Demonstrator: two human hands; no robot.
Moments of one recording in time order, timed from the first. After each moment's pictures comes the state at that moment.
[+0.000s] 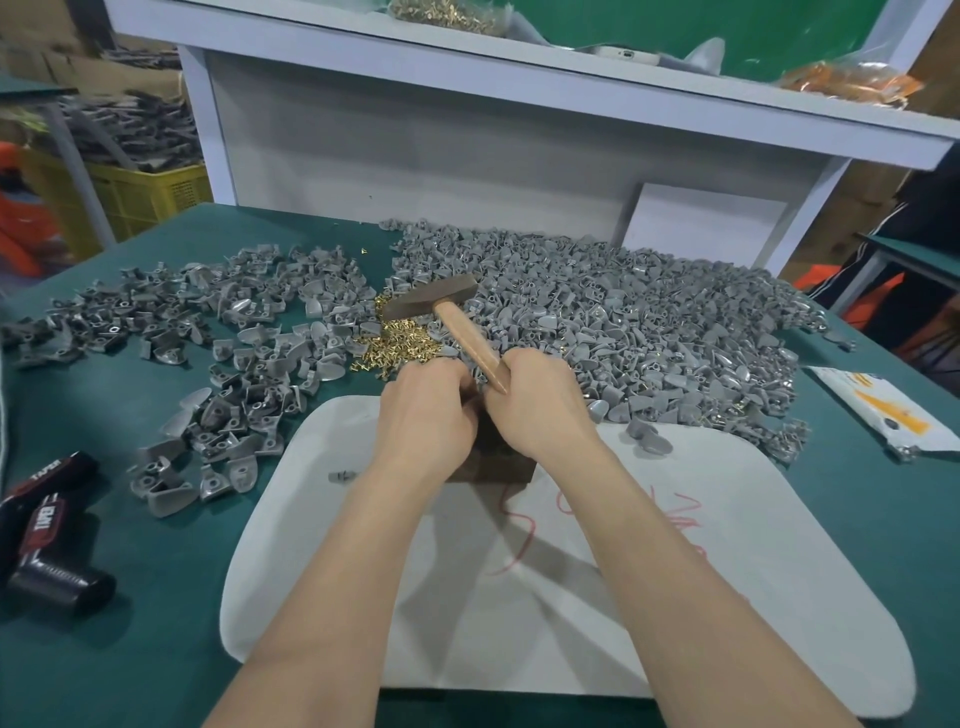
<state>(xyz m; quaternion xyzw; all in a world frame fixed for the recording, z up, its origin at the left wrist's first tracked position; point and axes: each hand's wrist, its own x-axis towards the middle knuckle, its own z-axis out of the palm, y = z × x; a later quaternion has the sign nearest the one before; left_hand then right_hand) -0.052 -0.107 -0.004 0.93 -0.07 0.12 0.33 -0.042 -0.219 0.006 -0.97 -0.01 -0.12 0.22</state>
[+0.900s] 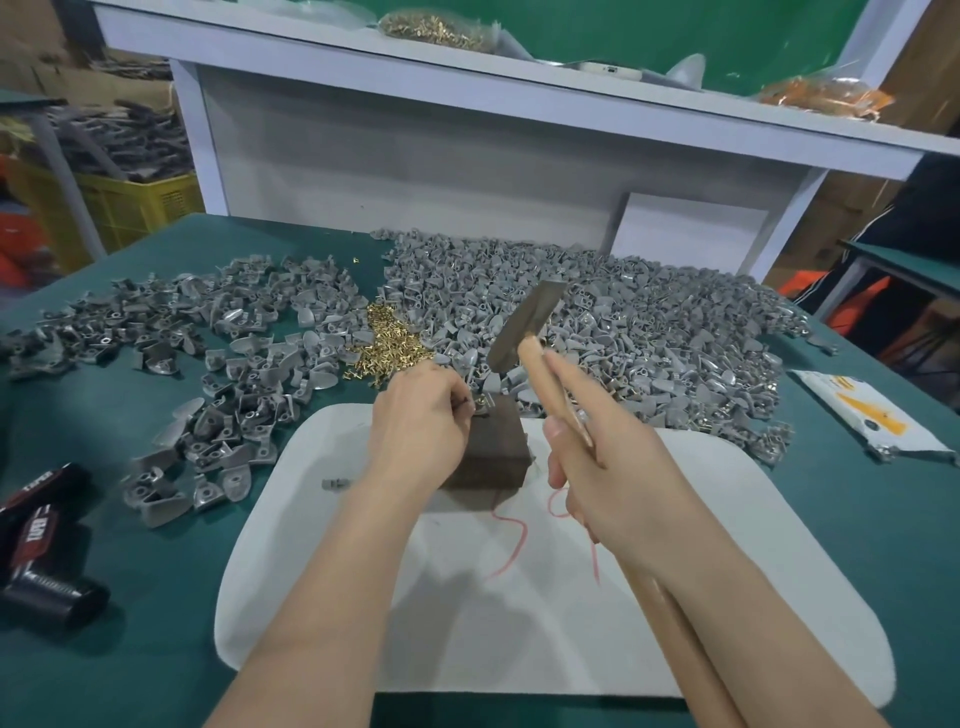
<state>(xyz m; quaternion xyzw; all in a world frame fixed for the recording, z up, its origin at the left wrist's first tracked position) -0.048 -0.108 -0.013 0.93 -0.08 0.14 0.33 -0.126 -0.260 0.016 -0.90 -0.15 -0.12 0.39</state>
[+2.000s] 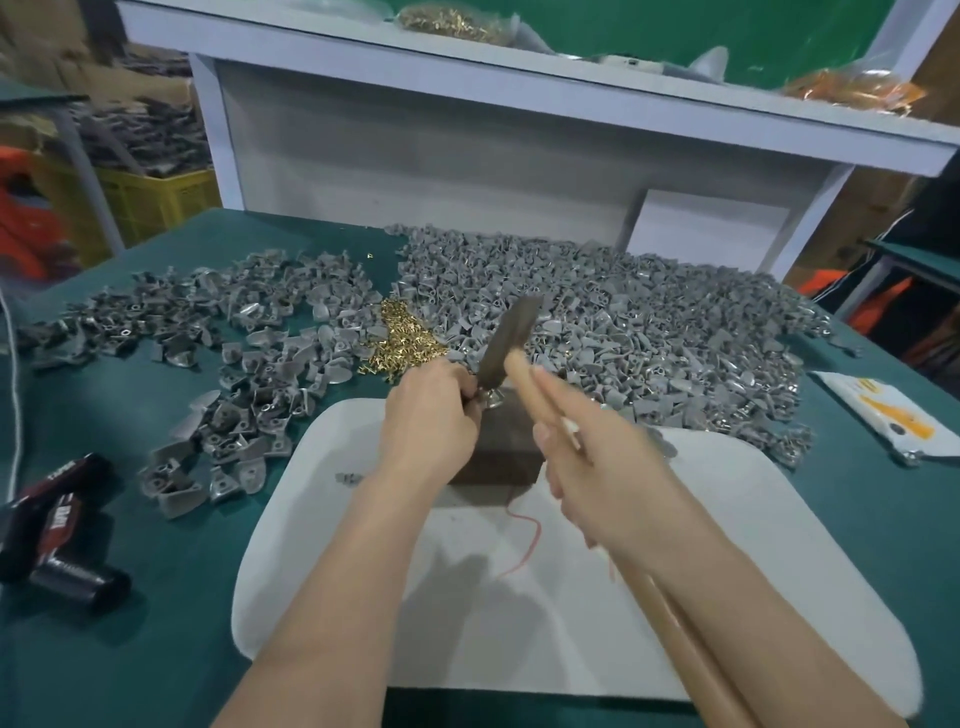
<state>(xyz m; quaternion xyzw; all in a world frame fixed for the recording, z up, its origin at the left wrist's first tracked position) -0.051 -0.106 -0.010 0.91 -0.07 0.16 0.37 -0.121 -0.245 0.012 -0.91 -0.17 -0.10 0.38</state>
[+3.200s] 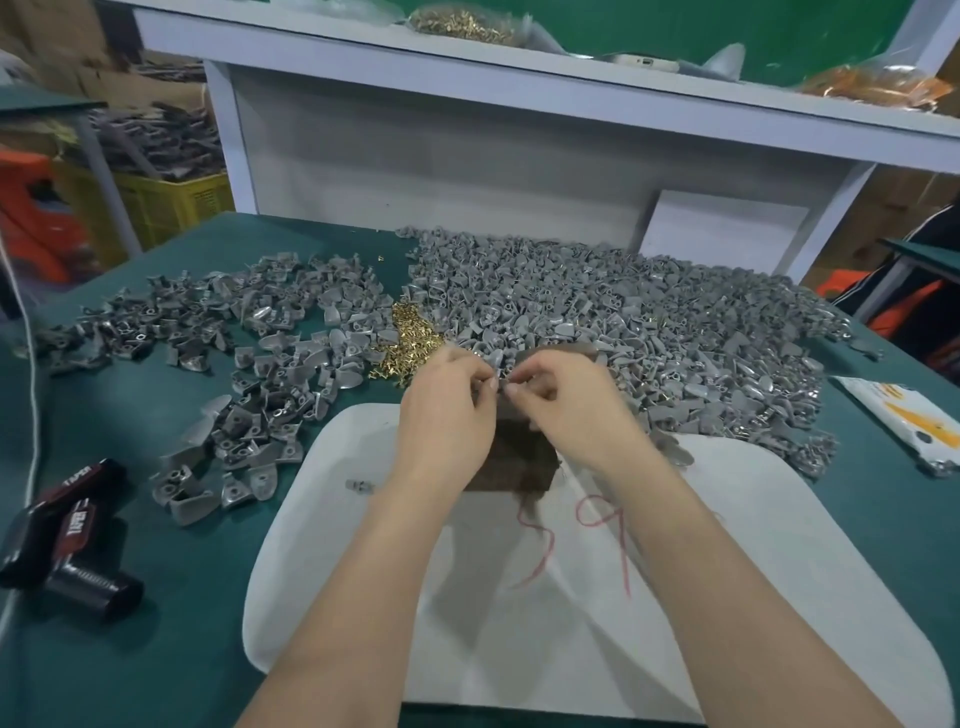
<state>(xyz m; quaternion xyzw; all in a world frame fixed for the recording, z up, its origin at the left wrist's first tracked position) -0.046 -0.109 -0.009 0.88 -0.06 0.18 0.44 -0.045 -0.236 0.010 -0.94 -0.07 -0.10 0.33</state>
